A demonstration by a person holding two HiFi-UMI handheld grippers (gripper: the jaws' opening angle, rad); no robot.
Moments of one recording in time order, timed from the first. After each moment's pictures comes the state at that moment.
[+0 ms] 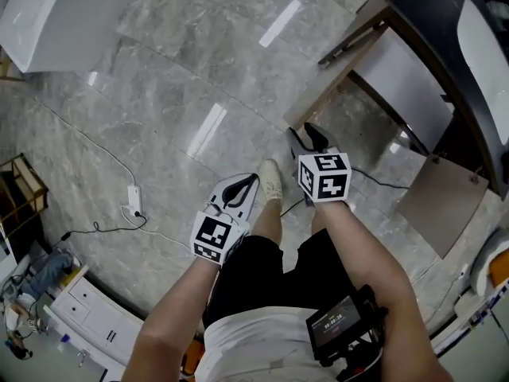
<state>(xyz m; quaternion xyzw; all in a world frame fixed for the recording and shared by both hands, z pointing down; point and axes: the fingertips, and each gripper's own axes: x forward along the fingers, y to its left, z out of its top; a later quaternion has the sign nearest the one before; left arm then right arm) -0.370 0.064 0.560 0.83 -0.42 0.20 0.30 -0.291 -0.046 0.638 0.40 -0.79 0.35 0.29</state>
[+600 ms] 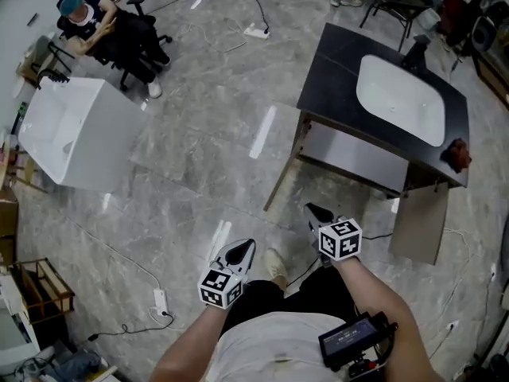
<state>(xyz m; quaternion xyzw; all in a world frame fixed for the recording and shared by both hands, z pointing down) -0.350 0.044 0.425 0.87 -0.37 0.17 0.28 -0.190 -0.037 0.470 0.45 -0.81 0.34 0.17</state>
